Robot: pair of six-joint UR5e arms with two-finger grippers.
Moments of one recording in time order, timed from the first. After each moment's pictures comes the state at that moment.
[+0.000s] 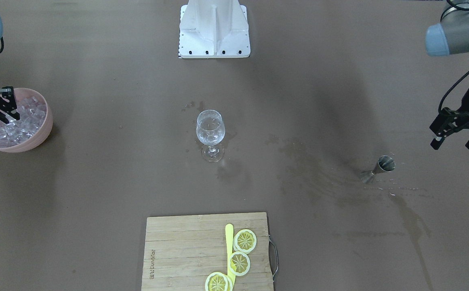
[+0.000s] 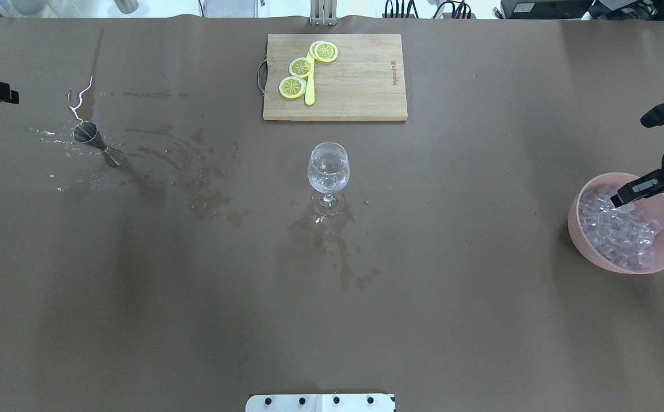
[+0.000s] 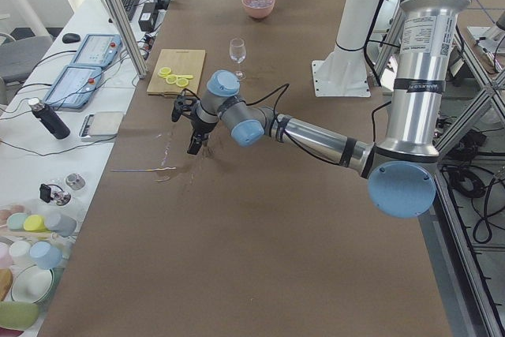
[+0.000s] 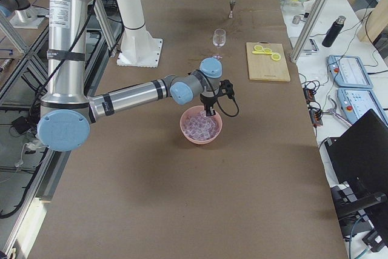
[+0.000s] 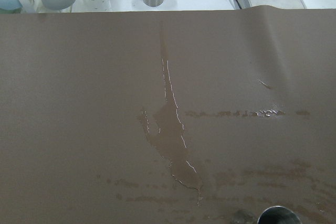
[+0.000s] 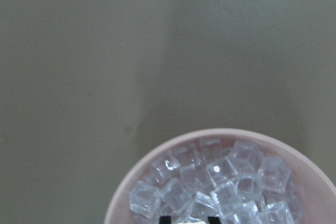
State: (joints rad) left arm -1.18 -1.65 -1.77 -2.15 -2.03 -0.77; right arm 1.08 -1.62 1.94 -1.38 2.29 0.38
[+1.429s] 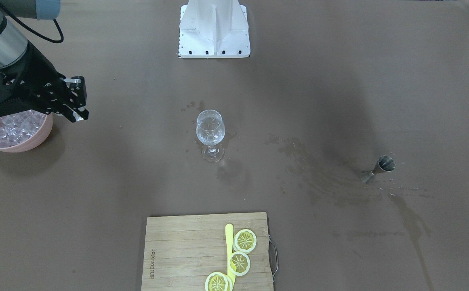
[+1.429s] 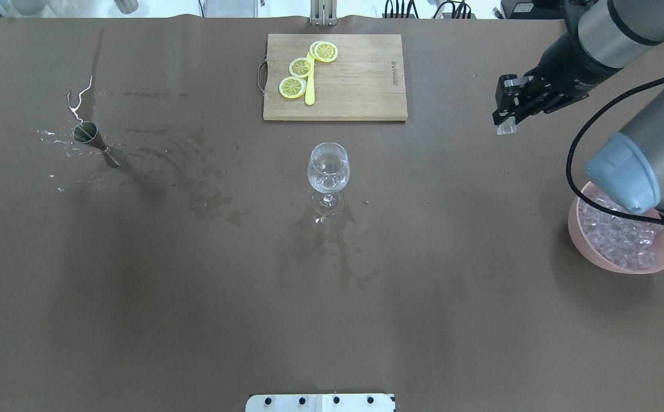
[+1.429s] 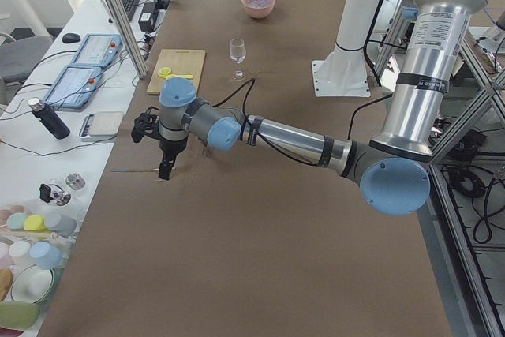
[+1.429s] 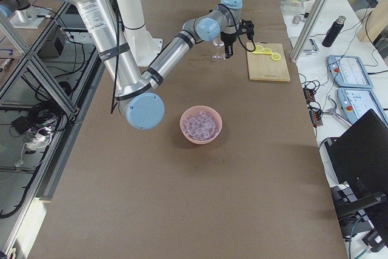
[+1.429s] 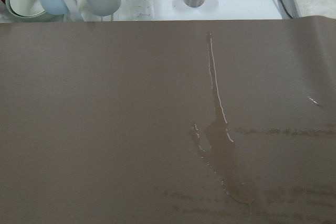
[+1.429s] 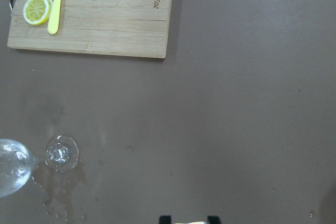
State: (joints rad) left arm -1.44 -1.78 -1.59 -1.82 -2.22 -0.31; right arm 1.00 -1.12 1.98 -1.68 2.28 0.80
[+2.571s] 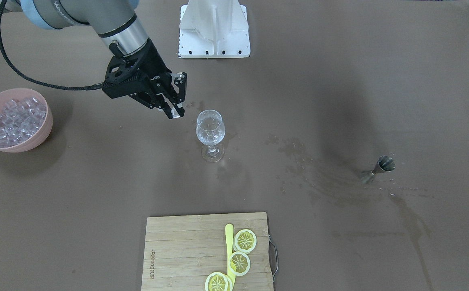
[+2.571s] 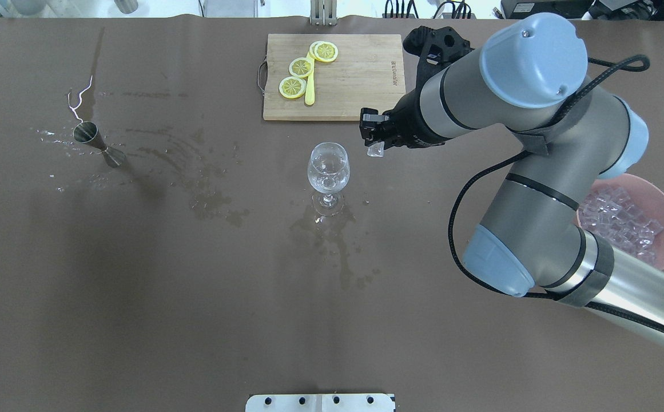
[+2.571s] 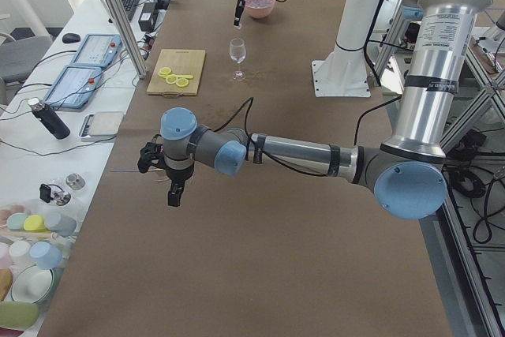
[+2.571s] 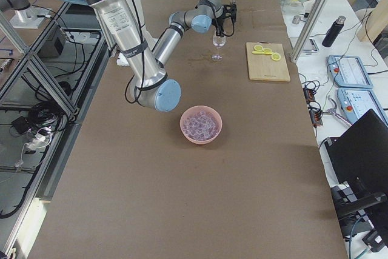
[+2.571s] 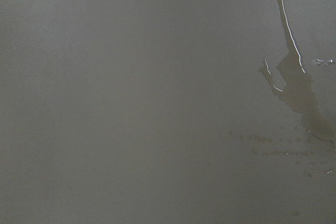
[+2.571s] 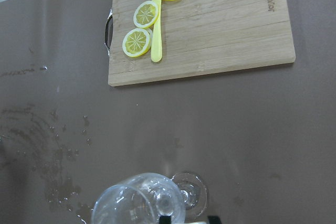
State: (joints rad) left arm -1.45 -1.73 -1.53 -1.83 -2.26 -0.26; right arm 0.69 -0.97 1.90 -1.38 1.91 1.29
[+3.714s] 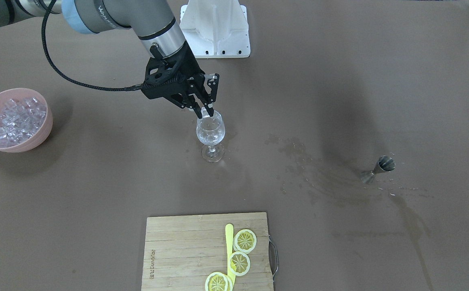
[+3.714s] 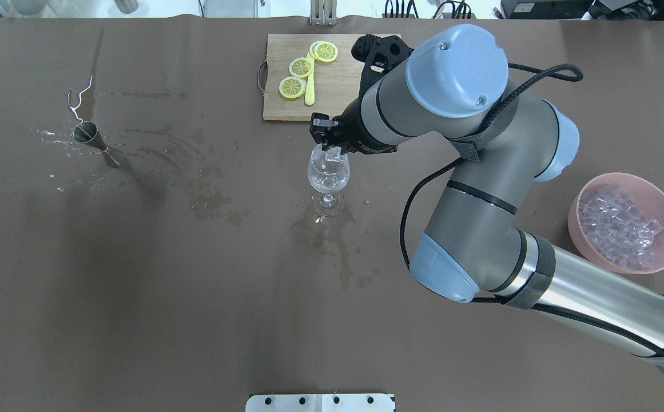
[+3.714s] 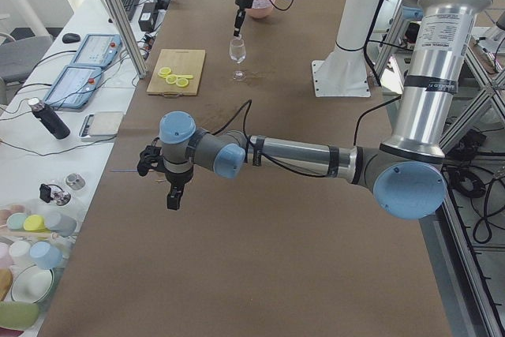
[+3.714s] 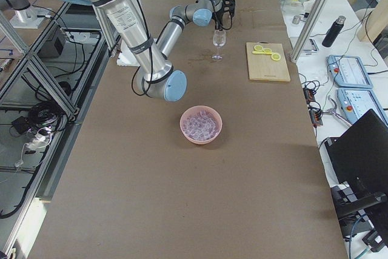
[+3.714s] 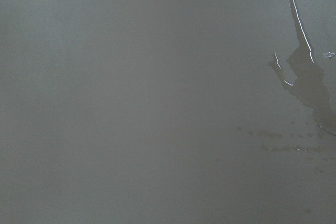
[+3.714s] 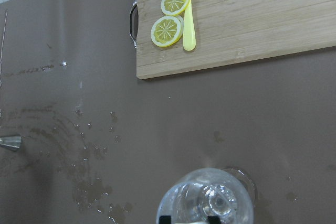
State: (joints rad) left arm -1.45 -1.73 -1.51 -1.83 -2.26 -0.23; right arm 0.64 -0.86 1.81 -1.39 1.87 1.34
